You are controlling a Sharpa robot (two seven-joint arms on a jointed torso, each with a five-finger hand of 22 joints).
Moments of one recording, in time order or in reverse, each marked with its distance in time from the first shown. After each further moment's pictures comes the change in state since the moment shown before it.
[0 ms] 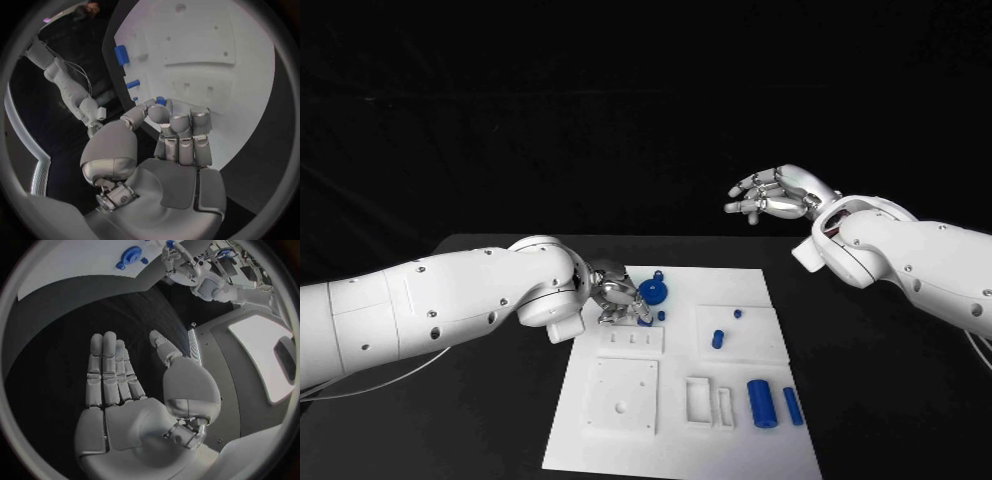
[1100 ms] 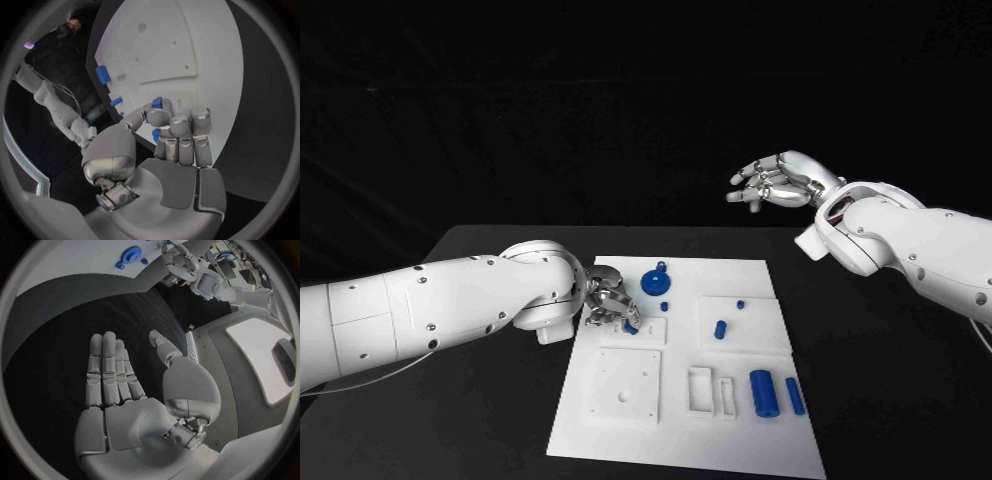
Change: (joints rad) left arm -0.024 -0.017 -0.022 0.014 -0.163 0.033 -0.031; left_hand -0.095 0.048 -0.009 0.001 0.017 0.000 0.000 0.000 0.358 -0.004 -0.001 0.069 0.004 -0.003 -0.003 0.054 -0.010 0.012 0.003 -0.003 0.035 0.000; right arm 0.003 -0.003 0.004 0.004 -0.030 0.010 0.008; right_hand 0.004 -0.004 -0.011 0.000 0.027 -0.003 0.002 0.000 -0.009 -0.009 0.009 -0.008 -0.030 -0.009 0.009 -0.028 0.006 -0.004 -0.016 0.016 -0.019 0.000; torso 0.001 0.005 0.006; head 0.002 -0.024
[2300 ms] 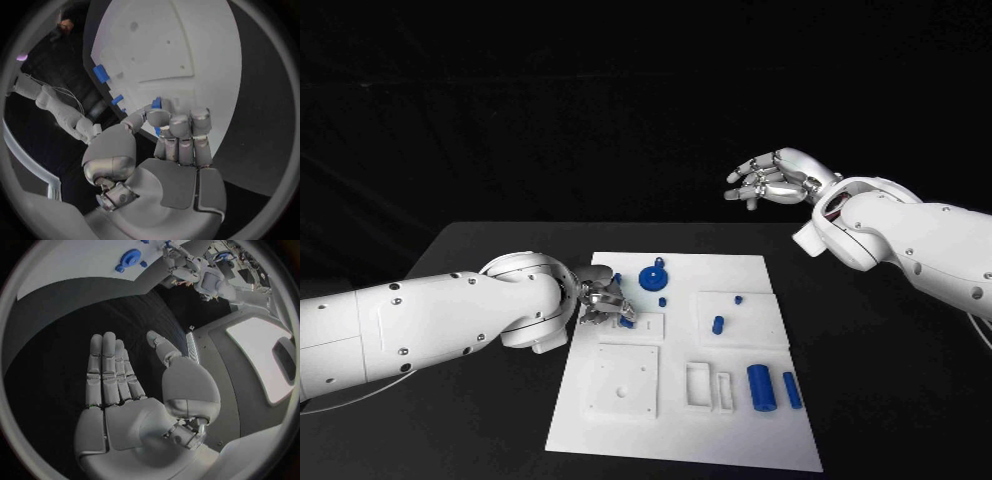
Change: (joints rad) left arm -0.026 -0.070 -0.005 0.098 -0.085 -0.157 0.033; left_hand 0.002 -0.009 0.020 0.009 -0.053 0.007 -0.007 -0.005 0.084 -0.003 -0.003 0.005 -0.008 0.003 -0.003 0.007 -0.008 0.005 -0.002 0.002 0.008 0.000; right arm 0.000 -0.001 0.000 0.001 -0.005 0.024 -0.012; right_hand 0.013 0.005 0.000 0.005 0.128 0.000 0.000 0.000 -0.007 -0.011 0.003 -0.001 -0.020 -0.008 0.008 -0.016 0.015 0.014 -0.009 0.009 -0.004 0.011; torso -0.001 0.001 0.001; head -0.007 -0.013
